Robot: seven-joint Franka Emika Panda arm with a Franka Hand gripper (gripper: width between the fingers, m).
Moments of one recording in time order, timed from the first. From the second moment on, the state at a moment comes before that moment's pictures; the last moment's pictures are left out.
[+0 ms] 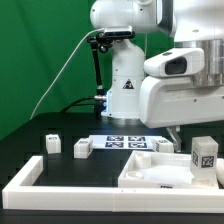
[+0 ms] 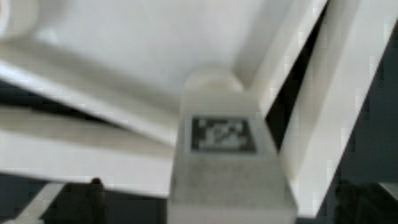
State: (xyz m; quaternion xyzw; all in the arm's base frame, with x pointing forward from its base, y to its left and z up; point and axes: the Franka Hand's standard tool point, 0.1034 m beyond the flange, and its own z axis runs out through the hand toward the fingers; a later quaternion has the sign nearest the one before) arm 0.631 0.090 0.089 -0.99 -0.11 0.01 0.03
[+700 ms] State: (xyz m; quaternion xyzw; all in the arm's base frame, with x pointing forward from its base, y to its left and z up) arm 0.633 0.090 0.088 -1.00 -0.09 0.00 0.03
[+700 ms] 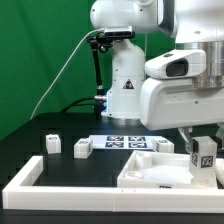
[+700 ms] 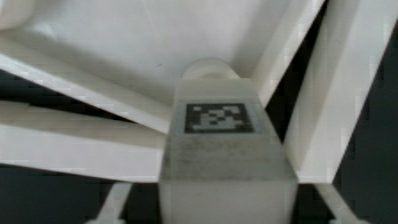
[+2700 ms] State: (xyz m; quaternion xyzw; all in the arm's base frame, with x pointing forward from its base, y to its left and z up) arm 0.627 0.110 0.084 -0.78 0.62 0.00 0.05
